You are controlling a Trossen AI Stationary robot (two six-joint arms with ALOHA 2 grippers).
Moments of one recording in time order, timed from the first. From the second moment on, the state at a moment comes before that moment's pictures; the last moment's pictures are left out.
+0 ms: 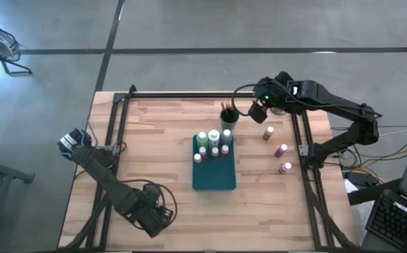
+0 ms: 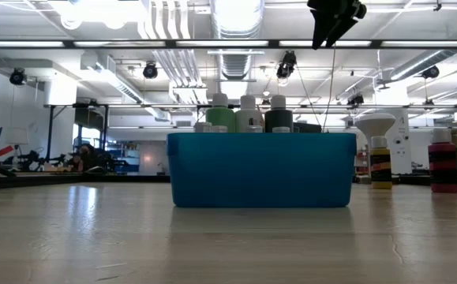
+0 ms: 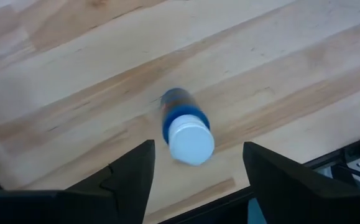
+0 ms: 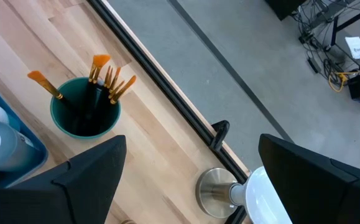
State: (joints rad) left arm -0.74 1.65 1.38 -1.11 -0.06 -1.94; right arm -0.26 1.37 1.60 -1.24 0.60 0.22
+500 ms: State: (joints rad) left arm -0.74 1.65 1.32 -1.05 -0.04 -1.96; right arm -0.26 1.37 1.60 -1.24 0.60 0.22
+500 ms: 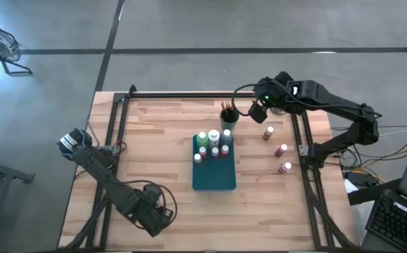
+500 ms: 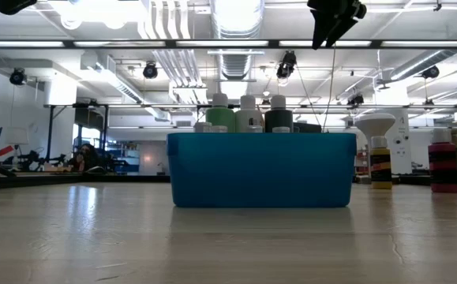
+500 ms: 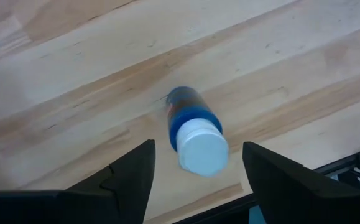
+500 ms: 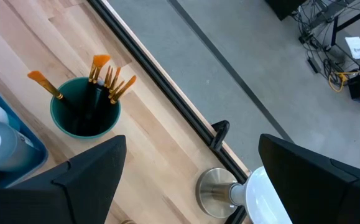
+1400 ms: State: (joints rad) left arm -0.70 1.65 1.25 -0.97 0.02 -1.96; right arm -0.26 1.37 1.60 -1.24 0.60 0.22
